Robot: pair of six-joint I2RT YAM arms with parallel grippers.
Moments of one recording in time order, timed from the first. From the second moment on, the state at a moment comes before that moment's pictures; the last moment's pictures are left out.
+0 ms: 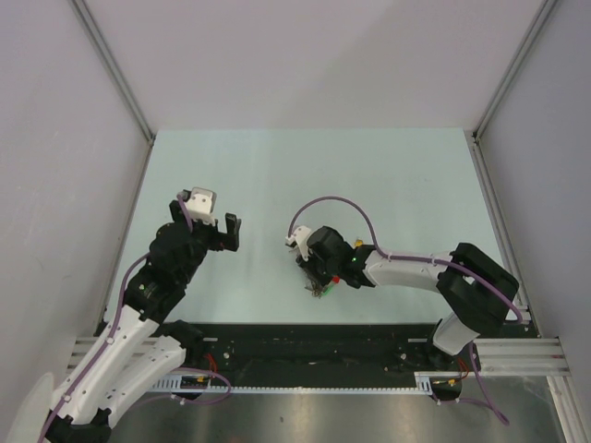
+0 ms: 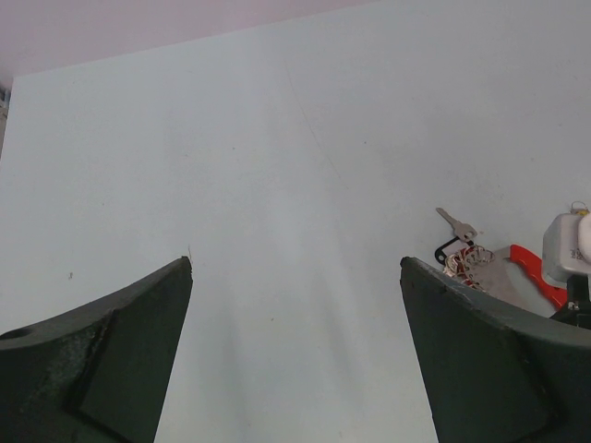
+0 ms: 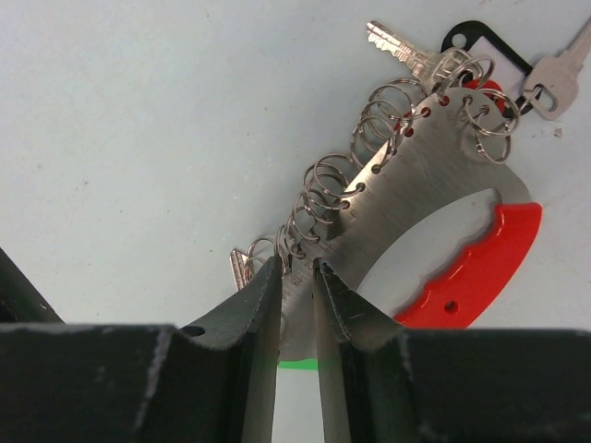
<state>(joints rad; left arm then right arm) -0.50 0.61 0.70 -0.30 -0.26 -0.02 0.97 1.59 0.85 -0.09 -0.01 0.02</state>
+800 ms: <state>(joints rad) -0.50 0.62 0.70 -0.30 -0.25 -0.02 0.98 1.57 0.85 -0.14 -0.01 0.02</state>
